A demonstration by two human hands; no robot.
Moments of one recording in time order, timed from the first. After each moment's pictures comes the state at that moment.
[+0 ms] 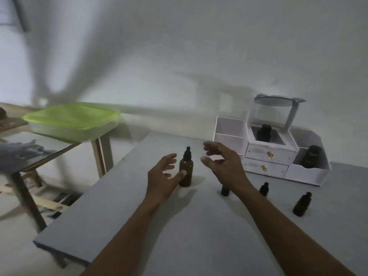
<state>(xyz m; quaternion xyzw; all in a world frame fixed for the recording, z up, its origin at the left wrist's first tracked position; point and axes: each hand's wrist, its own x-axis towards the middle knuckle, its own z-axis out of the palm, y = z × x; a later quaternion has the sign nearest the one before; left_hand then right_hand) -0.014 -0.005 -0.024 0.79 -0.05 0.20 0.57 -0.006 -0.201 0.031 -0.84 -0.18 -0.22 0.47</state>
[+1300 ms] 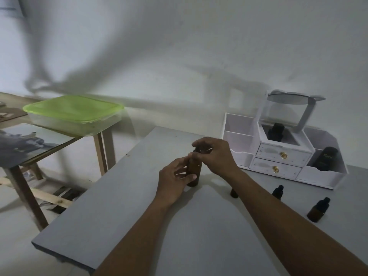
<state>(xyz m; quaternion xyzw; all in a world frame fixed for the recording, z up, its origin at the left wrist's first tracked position) 0.009 -0.013 -0.045 0.76 -0.06 0.15 0.62 0.048 -0.166 0.029 -0.85 -0.23 -0.21 0.43</state>
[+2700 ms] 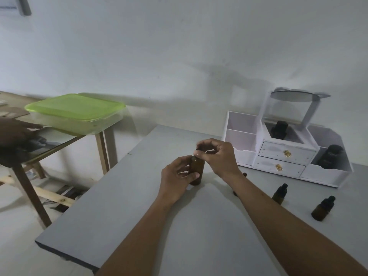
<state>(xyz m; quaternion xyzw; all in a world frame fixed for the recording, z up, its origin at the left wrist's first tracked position) 0.008 -0.011 -0.044 0.72 -0.08 0.15 0.67 0.038 -0.159 0.022 -0.80 -0.15 -0.18 0.55</state>
